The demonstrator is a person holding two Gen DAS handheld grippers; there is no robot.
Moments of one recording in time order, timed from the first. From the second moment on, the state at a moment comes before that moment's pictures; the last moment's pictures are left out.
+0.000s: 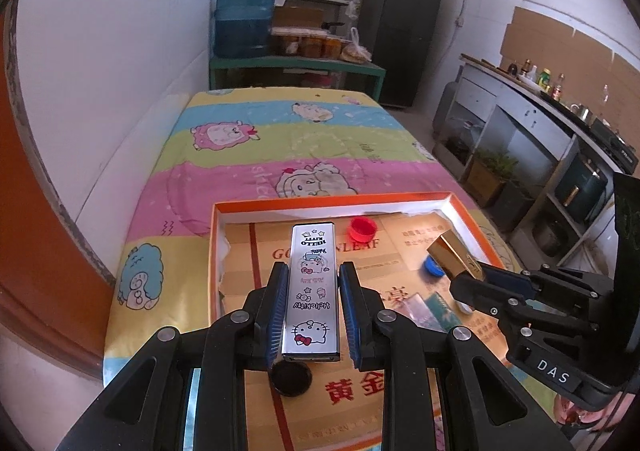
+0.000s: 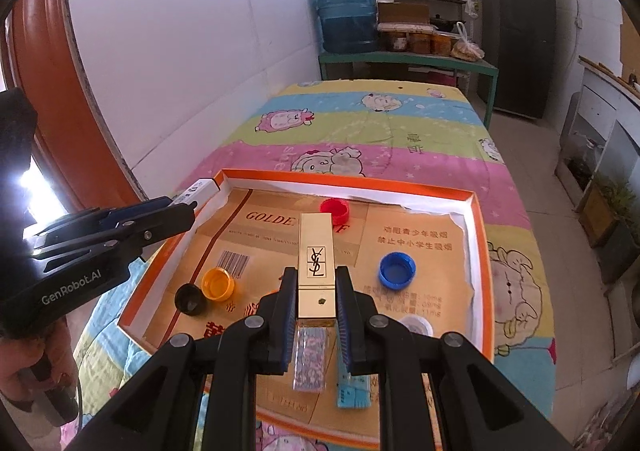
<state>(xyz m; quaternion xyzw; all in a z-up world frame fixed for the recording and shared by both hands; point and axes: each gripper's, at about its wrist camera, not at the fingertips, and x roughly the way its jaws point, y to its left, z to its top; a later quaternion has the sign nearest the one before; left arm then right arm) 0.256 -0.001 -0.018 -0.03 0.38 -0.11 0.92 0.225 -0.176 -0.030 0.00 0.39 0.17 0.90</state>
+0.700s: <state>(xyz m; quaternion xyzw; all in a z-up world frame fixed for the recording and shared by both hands) 0.298 0.008 -0.051 -0.04 0.41 -0.10 0.91 0.277 -0.137 -0.060 -0.05 0.44 0.20 0.88</state>
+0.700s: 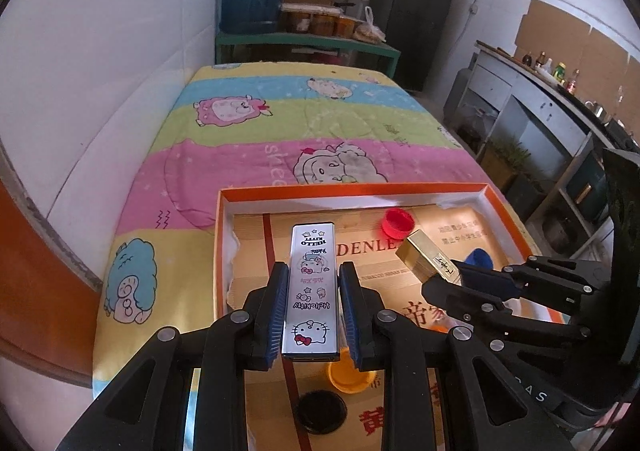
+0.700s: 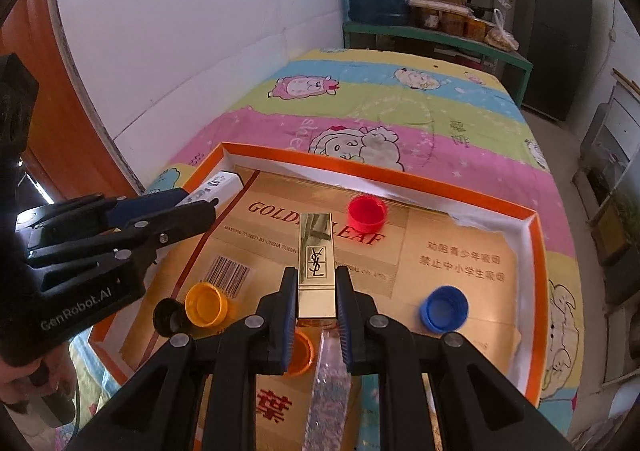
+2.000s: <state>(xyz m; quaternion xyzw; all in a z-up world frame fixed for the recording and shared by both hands) 0.329 0.003 -0.089 -0.04 0.48 -0.10 0.87 0.306 -0.116 -0.084 -0.06 0.48 0.21 0.85</state>
